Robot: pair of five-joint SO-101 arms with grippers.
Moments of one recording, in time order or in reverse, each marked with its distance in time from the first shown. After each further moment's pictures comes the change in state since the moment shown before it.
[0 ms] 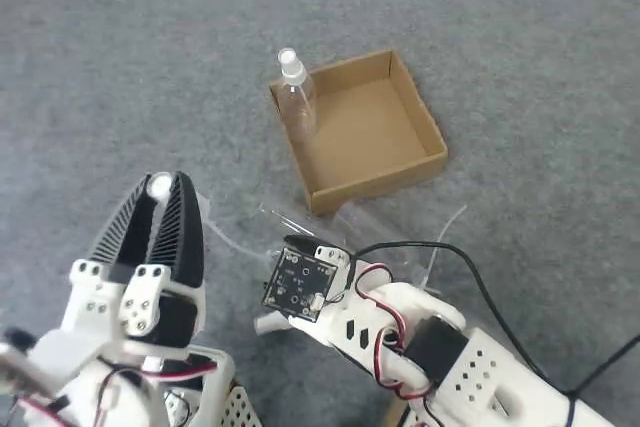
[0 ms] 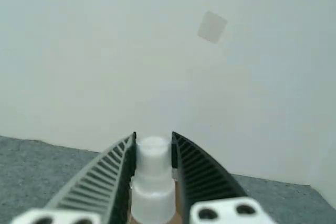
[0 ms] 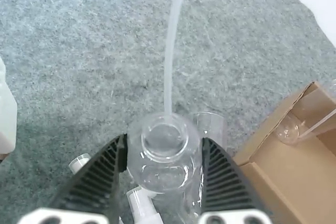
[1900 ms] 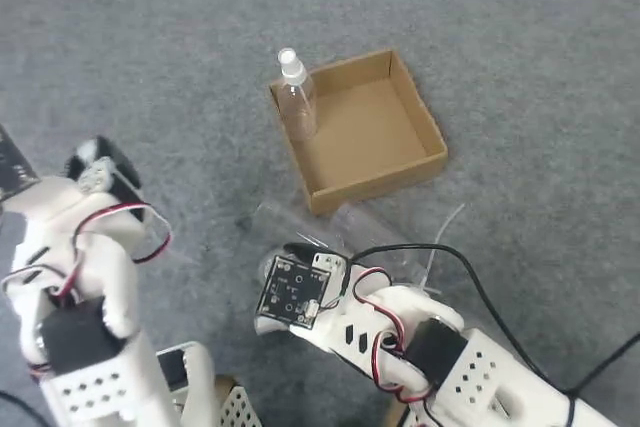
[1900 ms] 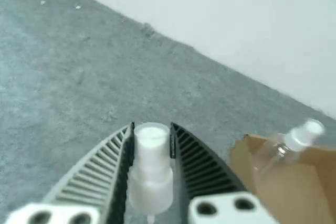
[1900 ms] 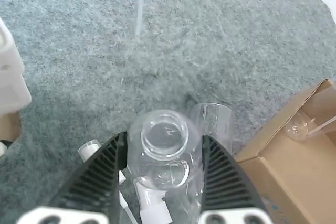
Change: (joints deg) left arm -28.2 35.3 -4.6 -0.3 -4.7; right arm -1.3 0.0 -0.5 2.7 1.2
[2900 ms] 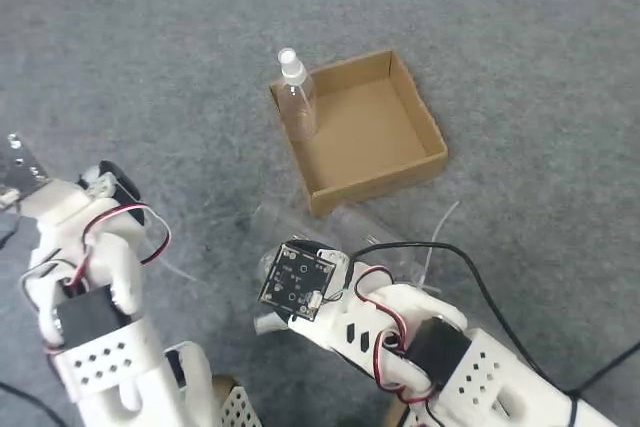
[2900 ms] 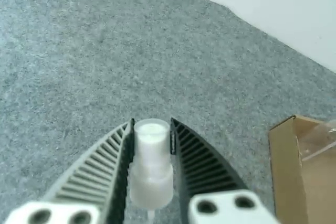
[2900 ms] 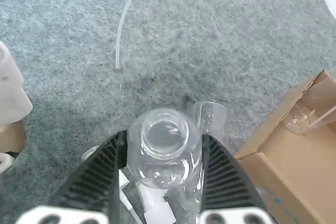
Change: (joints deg) left arm -5.0 0.1 15.7 -9.0 0.0; right arm 0.3 0.0 -2.3 1.8 -4.0
